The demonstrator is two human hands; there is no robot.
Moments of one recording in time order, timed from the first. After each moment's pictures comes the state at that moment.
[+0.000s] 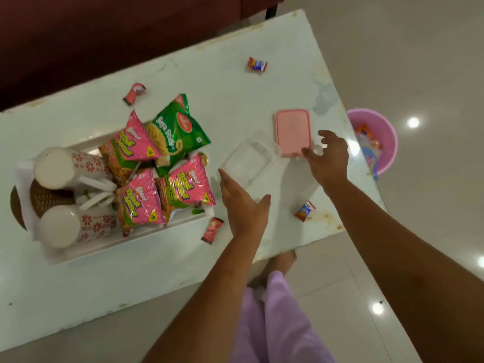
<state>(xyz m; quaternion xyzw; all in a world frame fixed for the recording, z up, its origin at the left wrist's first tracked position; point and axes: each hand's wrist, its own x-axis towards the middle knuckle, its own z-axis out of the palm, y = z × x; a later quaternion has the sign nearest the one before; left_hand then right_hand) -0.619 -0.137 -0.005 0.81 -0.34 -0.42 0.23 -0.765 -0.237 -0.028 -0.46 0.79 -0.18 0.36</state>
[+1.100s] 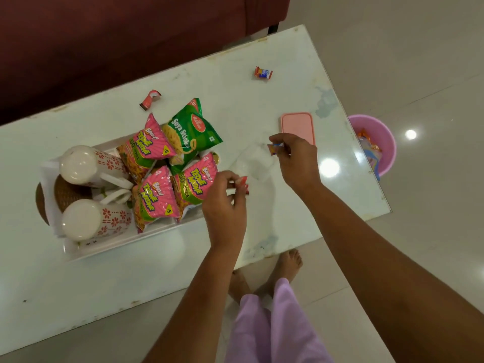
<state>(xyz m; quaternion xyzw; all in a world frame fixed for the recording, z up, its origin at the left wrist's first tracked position) -0.566 -0.111 0.036 0.71 -0.47 -0.27 0.45 -0.690 -0.209 0.027 -0.59 0.68 -0.25 0.36</state>
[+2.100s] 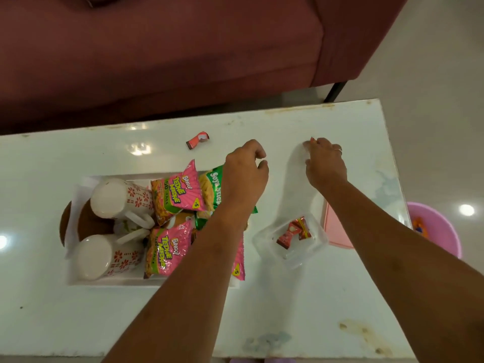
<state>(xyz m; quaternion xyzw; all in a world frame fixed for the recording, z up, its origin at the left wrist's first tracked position) -0.509 -0.302 0.040 0.80 -0.47 -0.22 0.29 -0.646 -0.395 -0.027 -0.76 0.62 0.03 0.21</state>
